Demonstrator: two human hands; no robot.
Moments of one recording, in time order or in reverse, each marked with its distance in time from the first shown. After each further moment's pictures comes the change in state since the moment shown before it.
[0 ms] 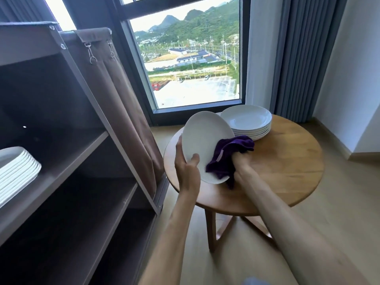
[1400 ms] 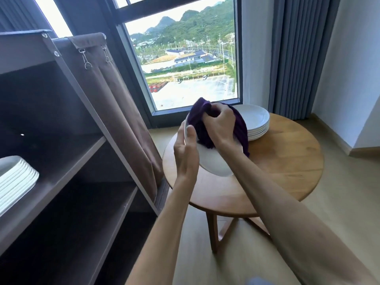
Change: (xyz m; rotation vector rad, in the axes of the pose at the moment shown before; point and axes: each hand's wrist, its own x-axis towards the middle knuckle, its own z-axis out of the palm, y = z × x) left_hand 0.030 0.031 0.017 0.144 -0.084 -0.016; right_hand -0.038 -0.095 0.059 -0.293 0.011 -0.677
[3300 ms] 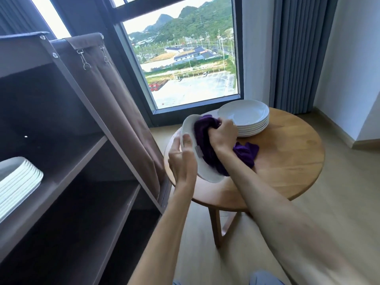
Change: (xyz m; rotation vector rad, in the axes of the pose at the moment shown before) left_hand -0.020 -0.005 -0.010 0.081 0.156 -0.067; right_hand -0.007 0.052 0.010 -0.259 0.054 0.166
